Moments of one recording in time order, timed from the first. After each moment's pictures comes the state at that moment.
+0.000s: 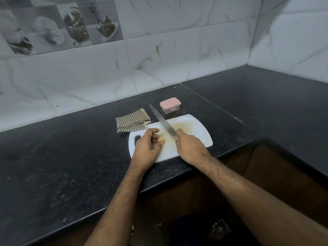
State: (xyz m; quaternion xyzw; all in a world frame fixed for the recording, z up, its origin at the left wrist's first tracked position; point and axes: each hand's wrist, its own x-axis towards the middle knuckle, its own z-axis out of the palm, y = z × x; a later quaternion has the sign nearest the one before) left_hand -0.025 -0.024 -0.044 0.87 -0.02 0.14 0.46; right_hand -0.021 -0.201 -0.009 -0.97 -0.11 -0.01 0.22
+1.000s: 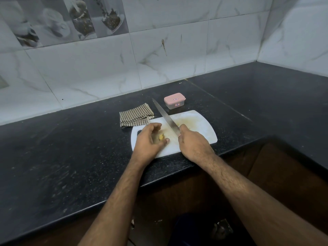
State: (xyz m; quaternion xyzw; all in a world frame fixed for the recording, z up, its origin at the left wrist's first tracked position) left_hand -0.028 -0.023 -0.043 0.86 -0.02 0.15 0.48; right_hand -0.022 -0.202 -0.016 -0.97 -0.12 -0.04 0.22
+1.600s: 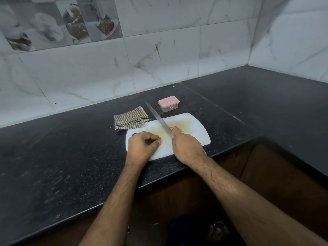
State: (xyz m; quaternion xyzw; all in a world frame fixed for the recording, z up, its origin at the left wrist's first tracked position) left_hand -0.032 -0.028 -0.038 0.88 0.02 0.19 0.44; right_hand -0.034 -0.196 -0.003 -0.97 -0.11 -0.02 0.20
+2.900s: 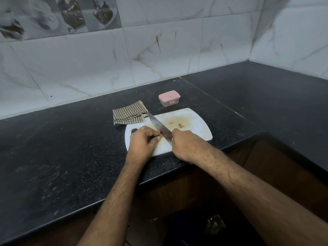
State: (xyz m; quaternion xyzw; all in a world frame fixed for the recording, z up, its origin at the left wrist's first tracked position) left_hand -0.035 -0.028 -0.041 0.88 -0.01 0.19 0.44; right_hand -0.063 -0.190 0.039 -0.98 -0.10 0.12 0.16
